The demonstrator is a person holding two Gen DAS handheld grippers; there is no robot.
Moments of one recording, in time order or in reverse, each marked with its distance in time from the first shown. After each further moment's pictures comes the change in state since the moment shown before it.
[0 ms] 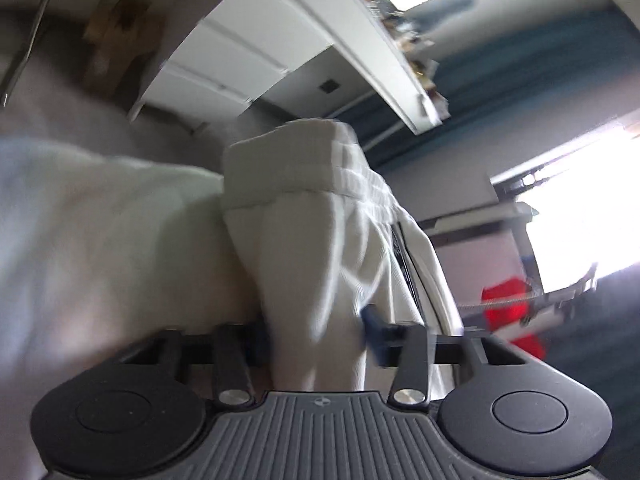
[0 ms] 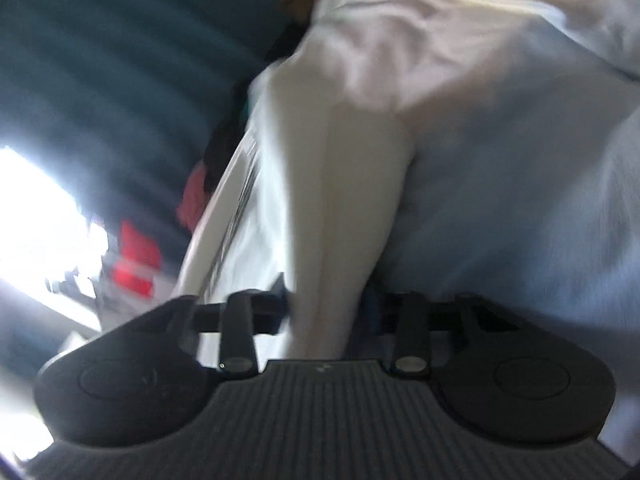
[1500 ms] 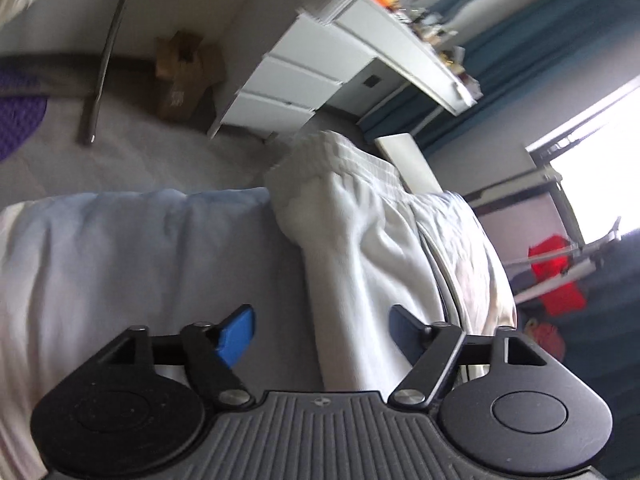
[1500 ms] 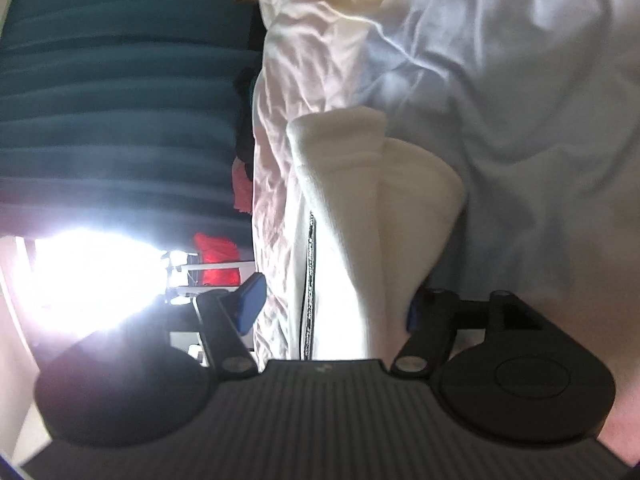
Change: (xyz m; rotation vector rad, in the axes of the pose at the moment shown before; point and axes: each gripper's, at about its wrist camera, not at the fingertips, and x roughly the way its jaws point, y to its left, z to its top) left arm -0.232 0.041 0.004 0.182 0.044 0.185; right arm -0.132 -0.073 0.027 0.284 0.219 0.163
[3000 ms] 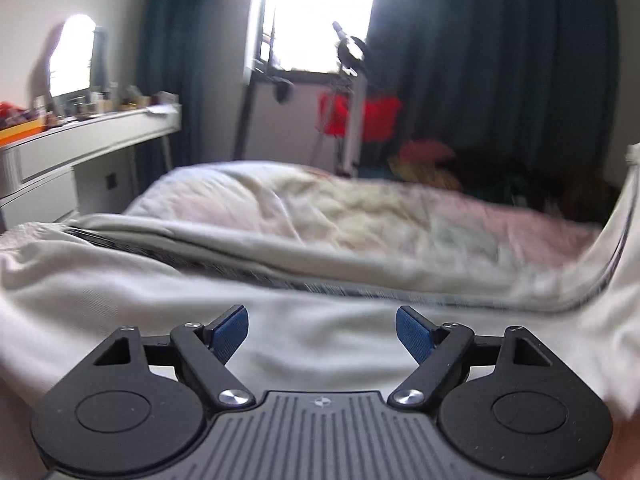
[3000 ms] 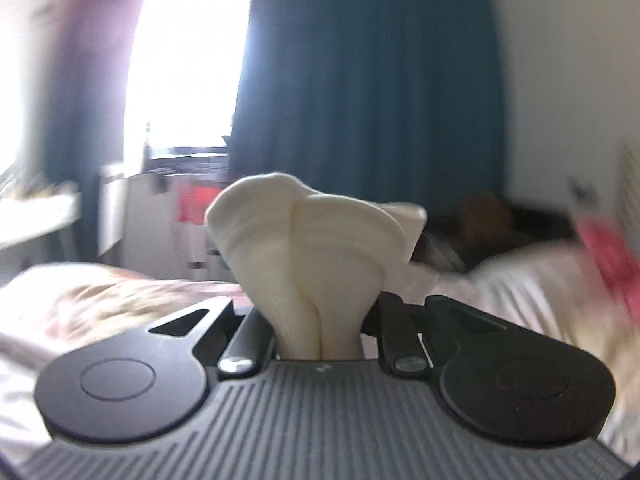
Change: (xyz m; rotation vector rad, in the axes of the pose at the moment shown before) left arm 0.013 -0.155 -0.192 0.965 -0.130 -0.308; right arm 0.020 0.190 -0.256 -1.548 -0.395 -0.042
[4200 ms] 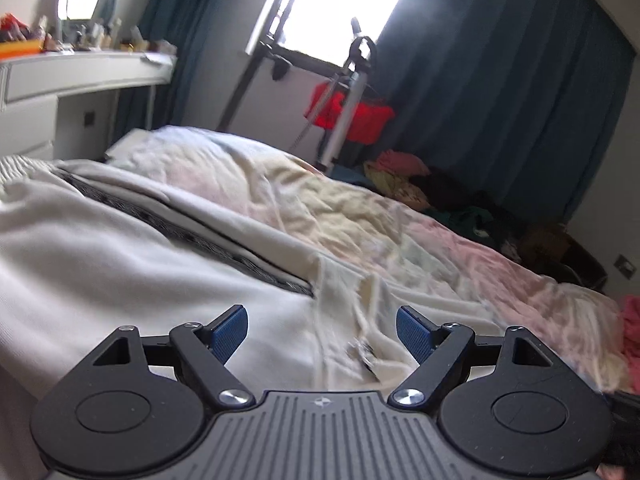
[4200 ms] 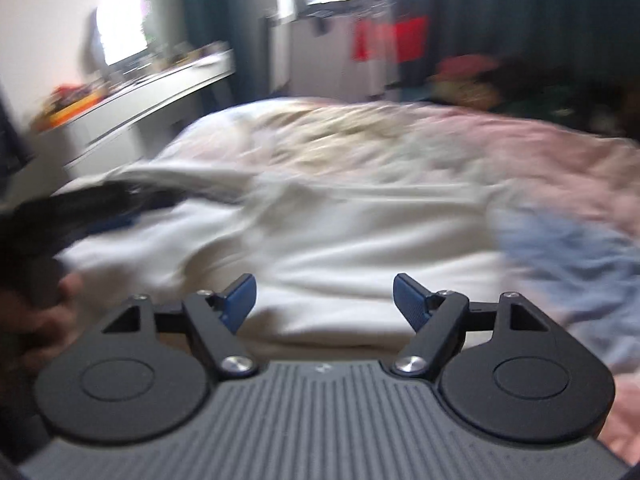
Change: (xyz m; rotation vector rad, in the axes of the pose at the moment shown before) left arm -0.005 0.036 0.003 -0.182 0.075 -0.200; right arm -0.037 0.080 -0.033 0.062 0.525 0.389
